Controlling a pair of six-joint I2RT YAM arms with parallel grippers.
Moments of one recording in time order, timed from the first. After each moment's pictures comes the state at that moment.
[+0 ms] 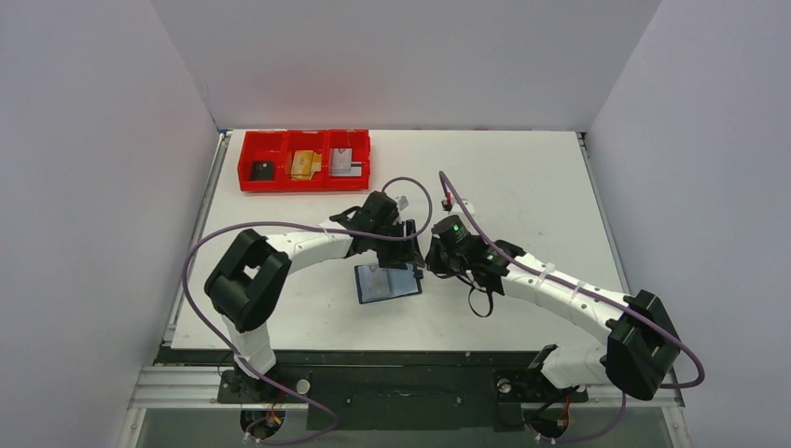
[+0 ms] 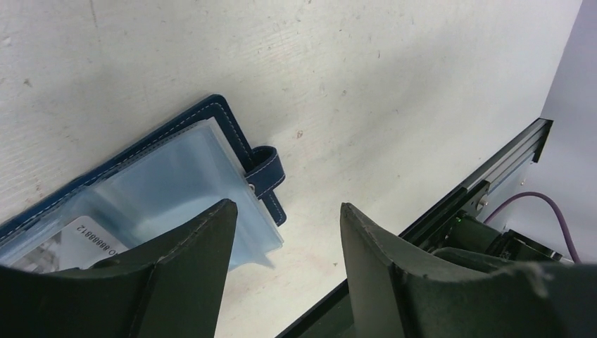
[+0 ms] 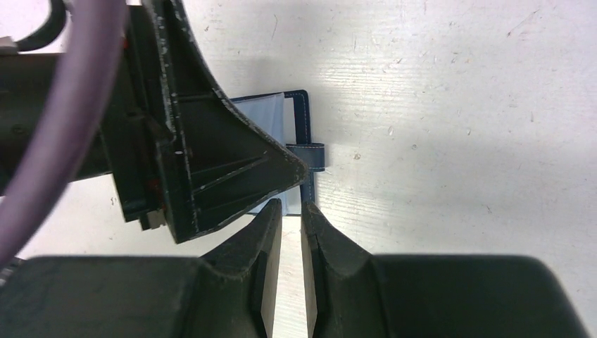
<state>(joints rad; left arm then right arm) -0.70 1.80 1.13 -0.24 0.32 -0.75 0.80 1.32 0.90 -0.41 0.24 0.72</state>
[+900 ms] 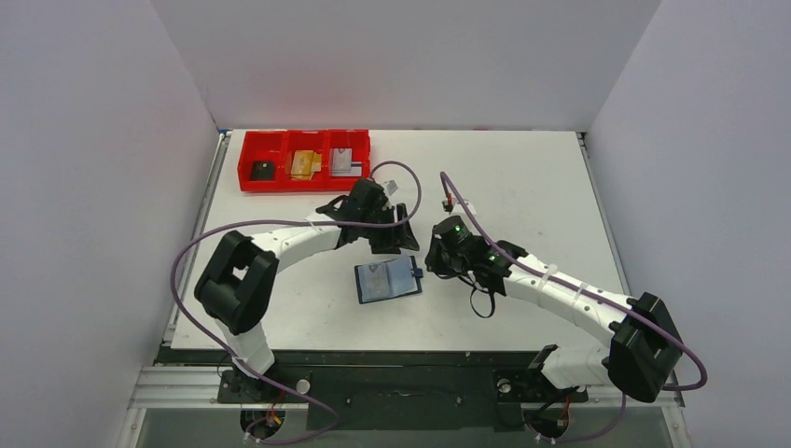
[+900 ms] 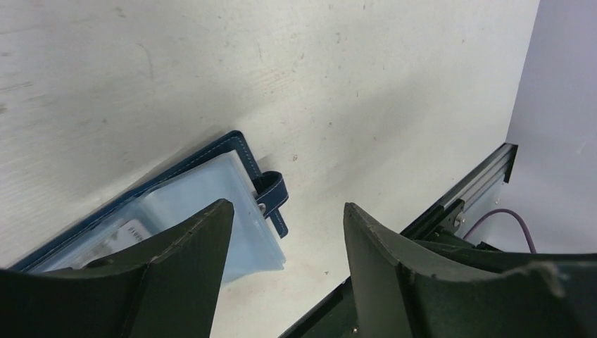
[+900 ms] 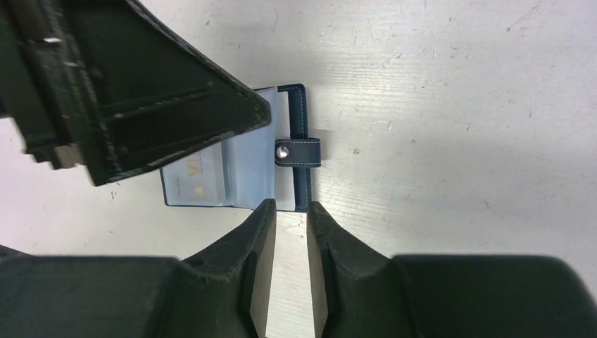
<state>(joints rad) -0.63 1.79 1.16 -0.22 0.37 -0.74 0.80 1.29 0.89 -0.43 0.24 0.72</state>
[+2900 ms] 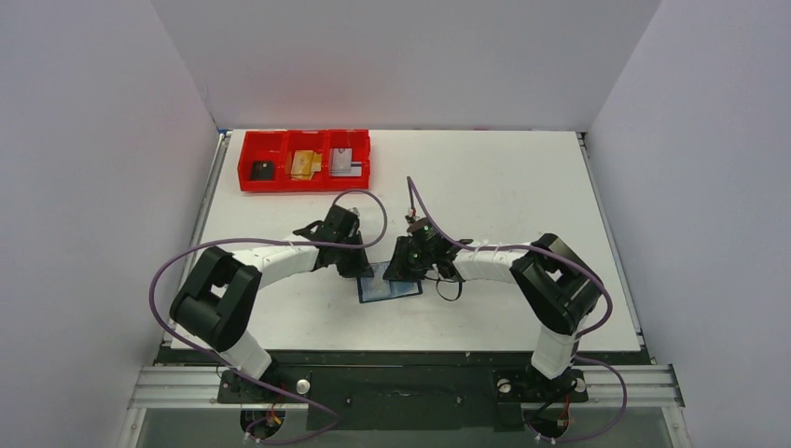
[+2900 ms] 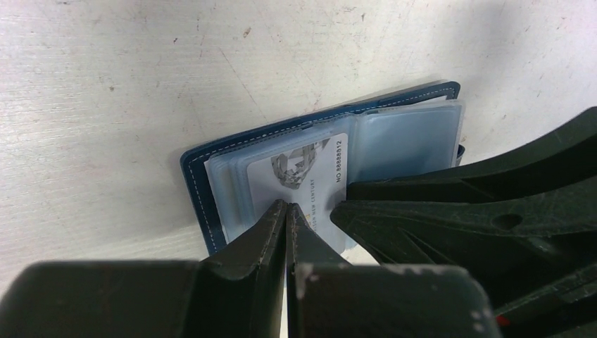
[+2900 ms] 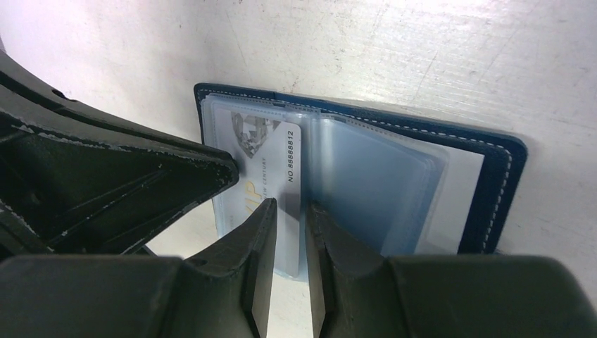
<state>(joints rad) -0.55 1.62 0.86 -0.27 0.17 -0.77 0.76 1.78 0.91 0.03 -0.22 0.84</state>
